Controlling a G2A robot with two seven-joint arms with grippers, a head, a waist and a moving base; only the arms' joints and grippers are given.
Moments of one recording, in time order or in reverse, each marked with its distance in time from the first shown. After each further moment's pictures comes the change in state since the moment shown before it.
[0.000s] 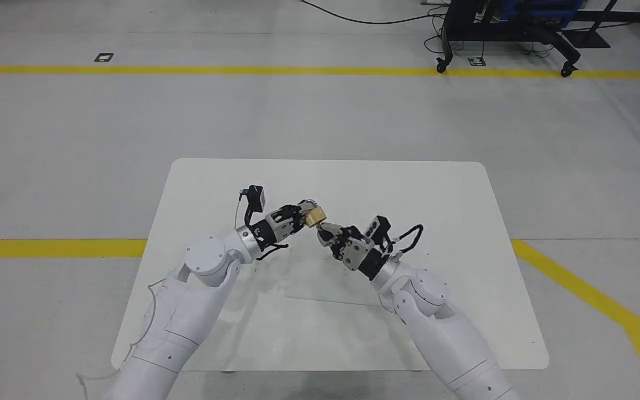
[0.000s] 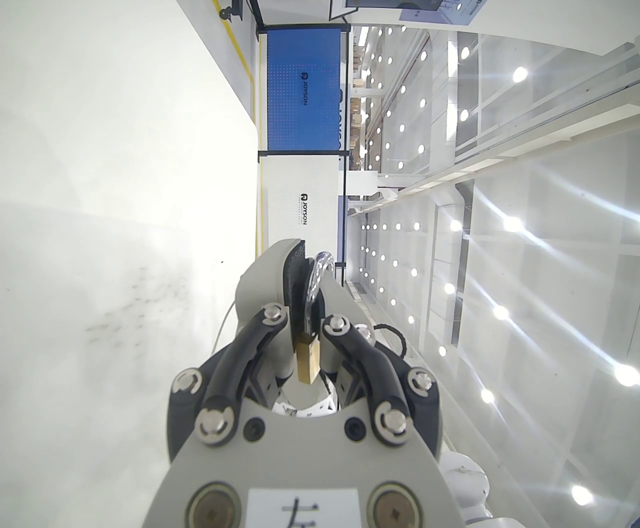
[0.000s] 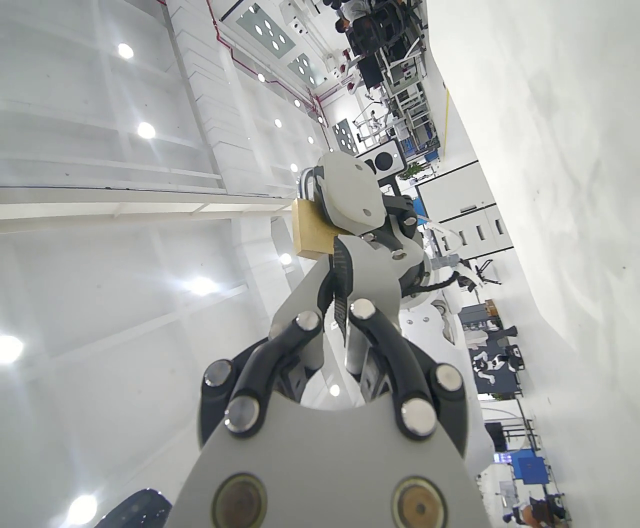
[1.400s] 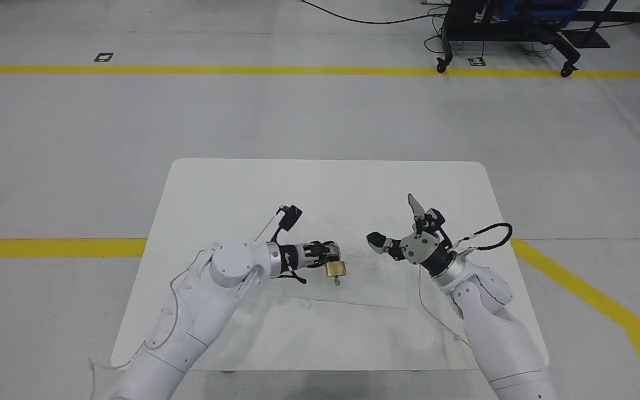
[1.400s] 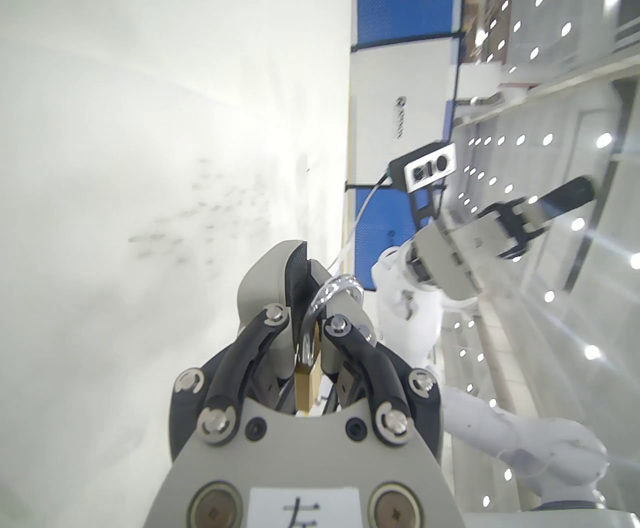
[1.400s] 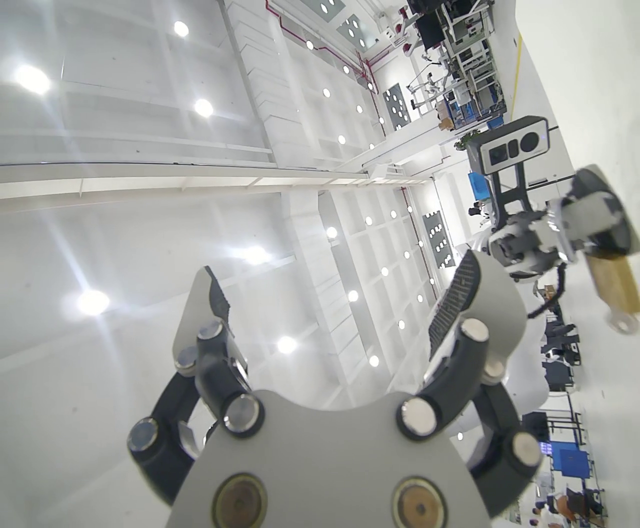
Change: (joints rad) left arm -0.048 0.003 0.166 -0.007 0.347 0.078 -0.201; right arm -0.105 0.073 0.321 -0.048 0.130 0.107 0.325
